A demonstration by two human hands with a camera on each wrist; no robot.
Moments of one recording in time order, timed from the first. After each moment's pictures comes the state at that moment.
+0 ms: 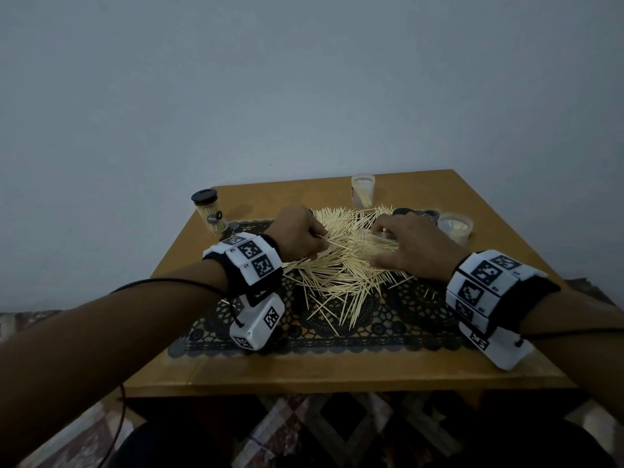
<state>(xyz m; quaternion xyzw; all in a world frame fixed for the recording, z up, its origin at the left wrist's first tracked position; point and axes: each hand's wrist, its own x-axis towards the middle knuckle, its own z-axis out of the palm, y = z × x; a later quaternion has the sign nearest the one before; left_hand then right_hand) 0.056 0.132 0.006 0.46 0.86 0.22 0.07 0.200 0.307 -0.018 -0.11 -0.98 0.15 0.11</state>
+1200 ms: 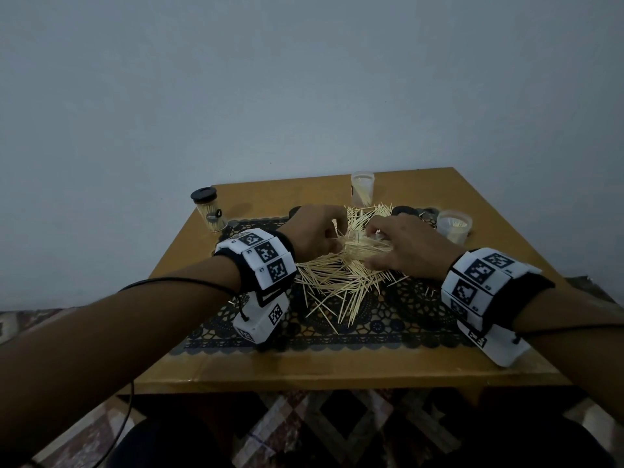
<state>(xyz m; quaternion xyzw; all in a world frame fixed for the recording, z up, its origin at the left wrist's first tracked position) 0.070 0.148 0.007 0.52 0.83 0.20 0.07 0.197 0.305 -0.019 -0.08 -0.98 0.15 0.10</state>
